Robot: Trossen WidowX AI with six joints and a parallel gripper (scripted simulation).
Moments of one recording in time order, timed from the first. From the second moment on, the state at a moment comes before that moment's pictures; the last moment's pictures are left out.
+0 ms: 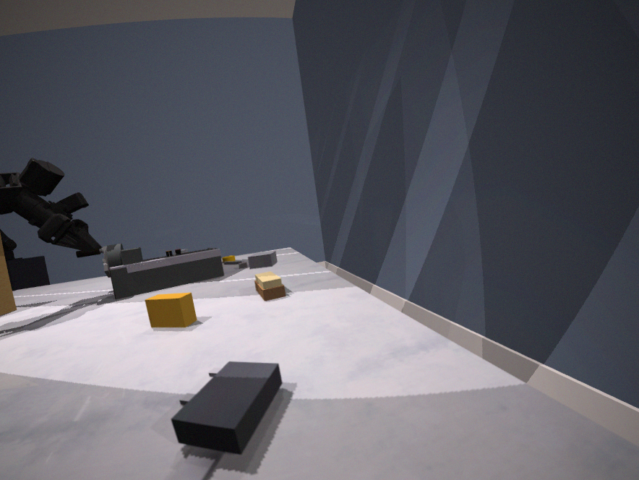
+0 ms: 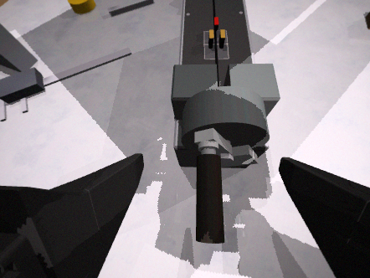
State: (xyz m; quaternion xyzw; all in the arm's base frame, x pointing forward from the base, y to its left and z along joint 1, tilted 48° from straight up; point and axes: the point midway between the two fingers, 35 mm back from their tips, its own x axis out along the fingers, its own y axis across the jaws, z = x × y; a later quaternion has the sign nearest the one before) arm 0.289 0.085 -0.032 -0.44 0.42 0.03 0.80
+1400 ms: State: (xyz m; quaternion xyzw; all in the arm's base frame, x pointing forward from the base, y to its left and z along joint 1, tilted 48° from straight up) arm 0.285 0.064 -0.049 -0.44 0.42 0.03 0.79
